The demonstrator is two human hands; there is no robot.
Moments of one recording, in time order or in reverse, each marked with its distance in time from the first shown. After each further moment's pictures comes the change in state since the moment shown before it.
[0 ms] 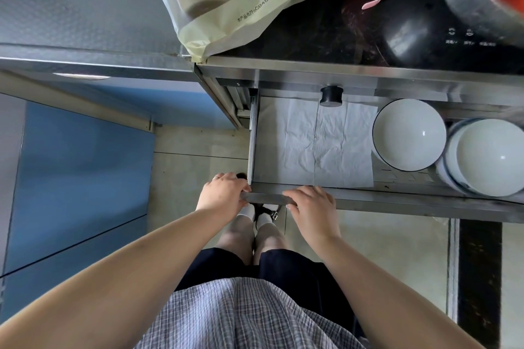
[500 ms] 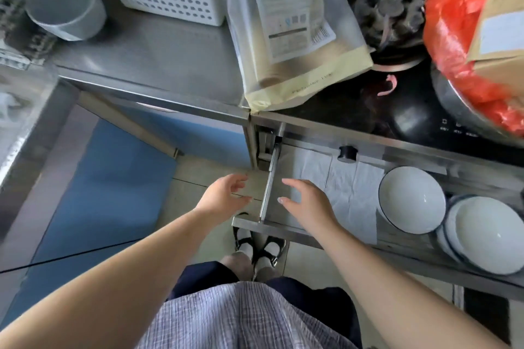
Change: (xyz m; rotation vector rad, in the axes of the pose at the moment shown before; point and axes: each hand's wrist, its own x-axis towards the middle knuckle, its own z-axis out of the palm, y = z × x) left_hand -0.033 -0.023 -0.079 -0.646 0.216 -0.137; right_hand 0.059 -0.070 -0.100 0.438 -0.213 0.001
